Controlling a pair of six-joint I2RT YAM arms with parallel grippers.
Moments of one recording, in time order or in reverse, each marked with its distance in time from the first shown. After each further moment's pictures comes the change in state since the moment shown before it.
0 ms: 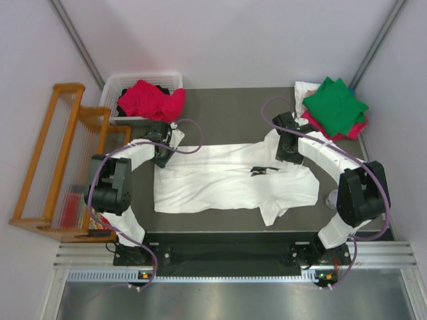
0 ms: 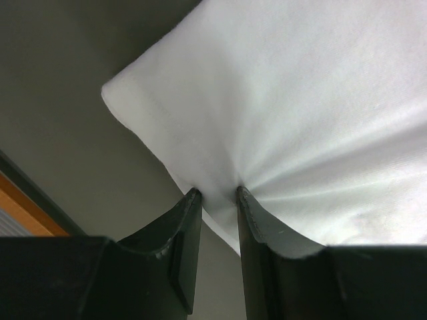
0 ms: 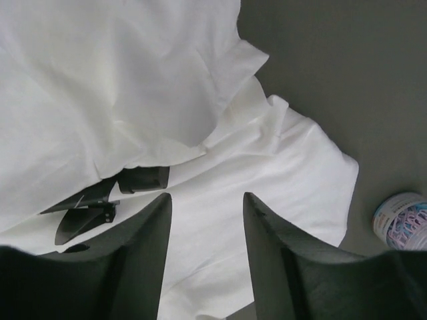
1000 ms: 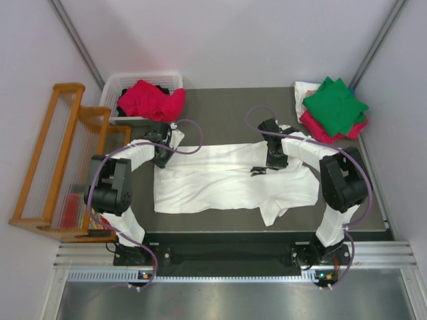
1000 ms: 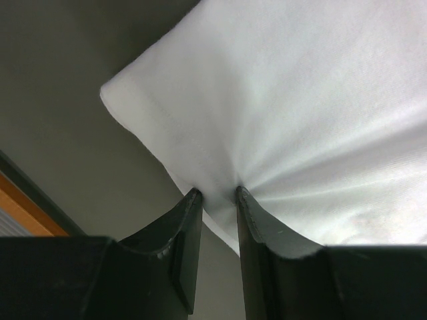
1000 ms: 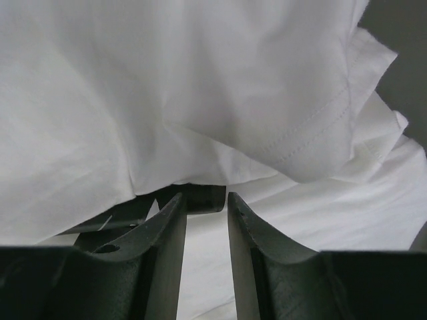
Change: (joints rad) left arm 0.000 -0.005 -0.009 0.005 0.000 -0.003; right arm 0.074 0.175 0.009 0.088 -0.043 -0.003
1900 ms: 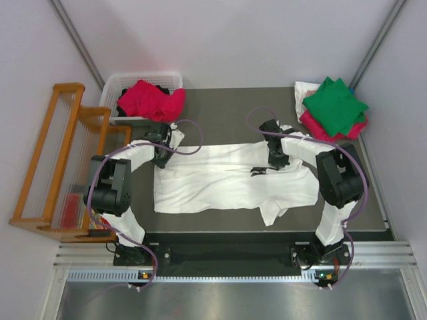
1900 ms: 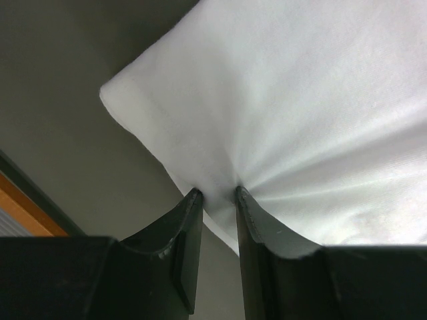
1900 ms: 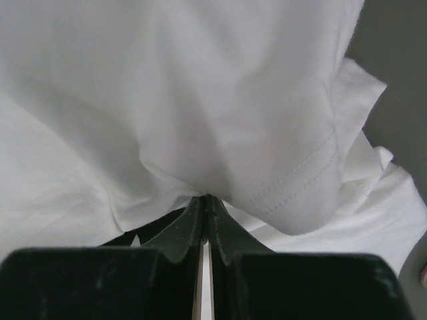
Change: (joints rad) left arm 0.000 -0.006 -0.009 0.010 0.001 0.003; right arm -0.033 0.053 -0.010 0.053 0.043 -0.034
